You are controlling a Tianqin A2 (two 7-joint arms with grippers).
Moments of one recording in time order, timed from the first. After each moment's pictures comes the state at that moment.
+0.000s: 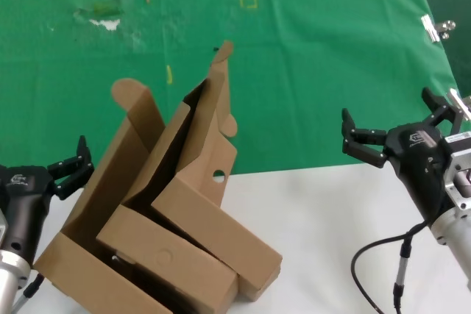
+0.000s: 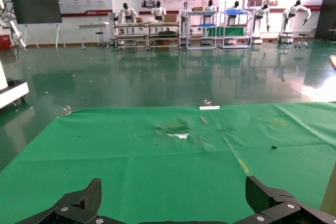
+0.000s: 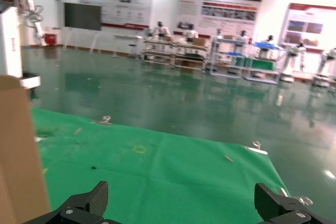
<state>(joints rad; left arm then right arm) 0.00 -0.30 1.60 -1.60 -1.80 0.00 0.00 -0.01 0.31 -1.59 1.65 1.76 -0.07 -0.02</state>
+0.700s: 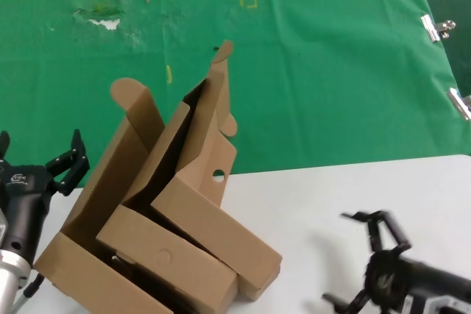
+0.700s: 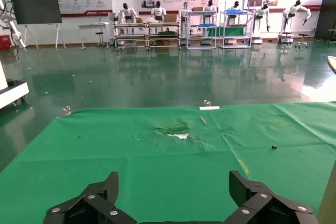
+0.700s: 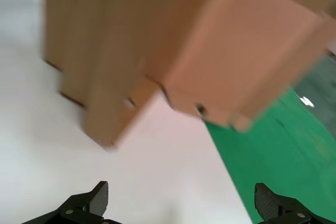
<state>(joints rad) 0.00 -0.30 1.60 -1.60 -1.80 0.00 0.00 -0.20 0.64 -1.60 1.60 1.77 -0.62 -0.66</state>
